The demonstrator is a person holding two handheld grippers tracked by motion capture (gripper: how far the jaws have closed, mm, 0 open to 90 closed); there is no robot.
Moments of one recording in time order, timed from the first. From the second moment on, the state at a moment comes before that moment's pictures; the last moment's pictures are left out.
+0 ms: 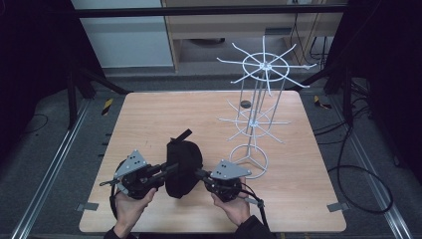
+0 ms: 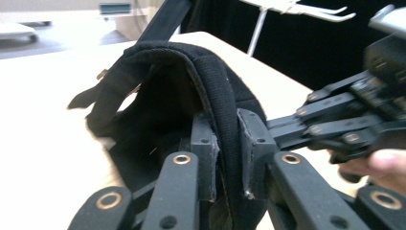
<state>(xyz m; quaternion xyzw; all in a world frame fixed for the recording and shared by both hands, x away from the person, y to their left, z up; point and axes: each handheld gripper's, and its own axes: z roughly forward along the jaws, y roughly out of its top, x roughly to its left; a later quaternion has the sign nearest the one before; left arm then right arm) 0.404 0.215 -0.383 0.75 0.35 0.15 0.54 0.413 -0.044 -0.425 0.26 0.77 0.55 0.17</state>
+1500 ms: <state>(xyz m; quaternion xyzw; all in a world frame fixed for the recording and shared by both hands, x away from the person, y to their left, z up) 0.442 0.333 -0.478 0.70 0.58 0.22 0.36 0.402 -0.135 -0.469 0.36 0.78 0.47 0.21</state>
